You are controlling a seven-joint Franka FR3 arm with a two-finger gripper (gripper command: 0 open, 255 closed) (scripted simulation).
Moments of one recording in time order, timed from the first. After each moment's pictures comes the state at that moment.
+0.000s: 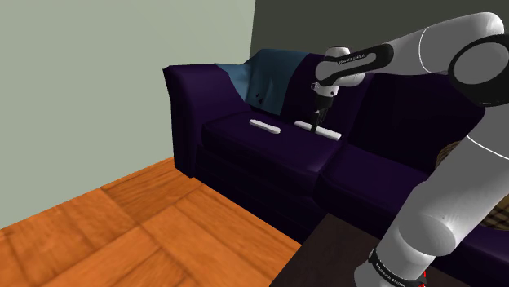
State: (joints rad) arm -0.09 -0.14 -0.42 -2.09 -0.08 1.96 -0.61
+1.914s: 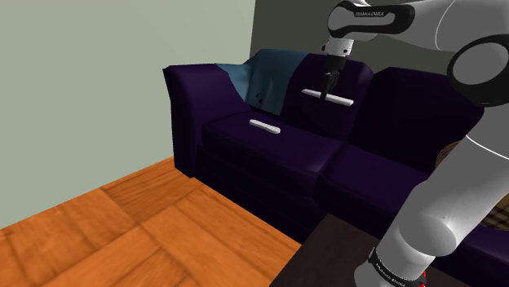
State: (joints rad) arm -0.08 -0.13 -0.40 -1.69 -0.07 1.57 -0.62
